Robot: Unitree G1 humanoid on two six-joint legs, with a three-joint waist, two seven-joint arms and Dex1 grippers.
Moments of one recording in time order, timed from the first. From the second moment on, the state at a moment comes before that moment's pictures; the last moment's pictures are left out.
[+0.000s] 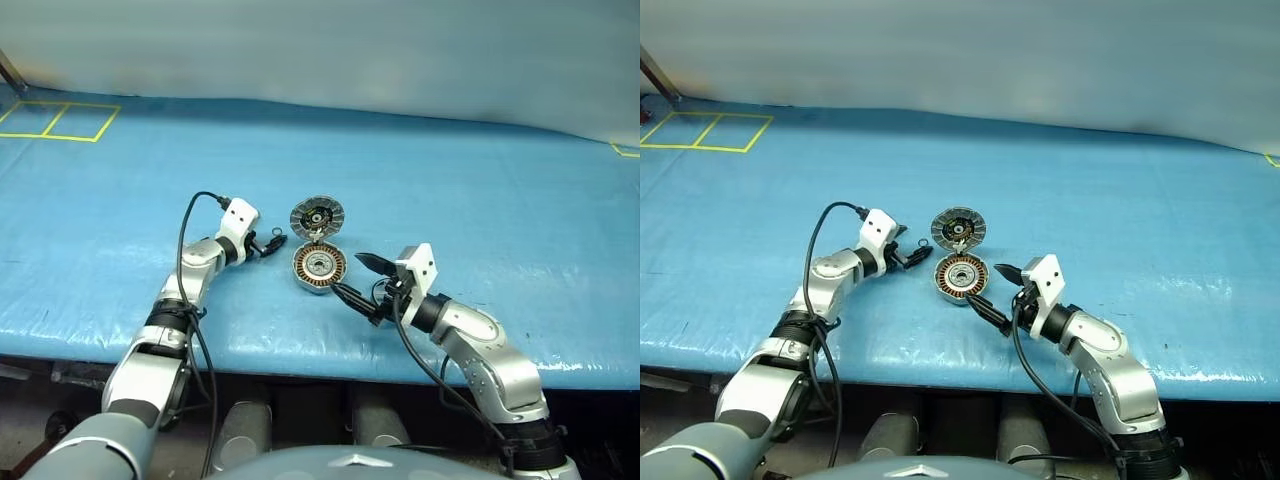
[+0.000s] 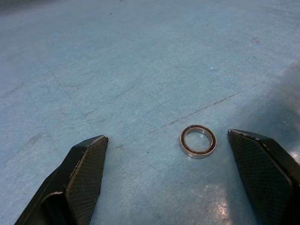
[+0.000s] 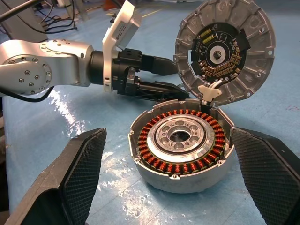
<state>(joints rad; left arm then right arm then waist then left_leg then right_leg) -0.63 0.30 -0.07 0.77 -0.04 0.01 -0.64 0.01 -0.33 0.07 -0.34 0.39 0.42 0.69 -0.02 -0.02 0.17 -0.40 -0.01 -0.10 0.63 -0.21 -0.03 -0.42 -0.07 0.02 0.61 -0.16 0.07</state>
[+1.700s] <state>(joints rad) -0.45 0.45 -0.13 0.19 -0.29 0.28 -1.13 -0.02 -0.41 0.13 -0.27 0.32 0.40 0.69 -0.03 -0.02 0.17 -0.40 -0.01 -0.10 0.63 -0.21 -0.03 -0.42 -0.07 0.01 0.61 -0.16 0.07</state>
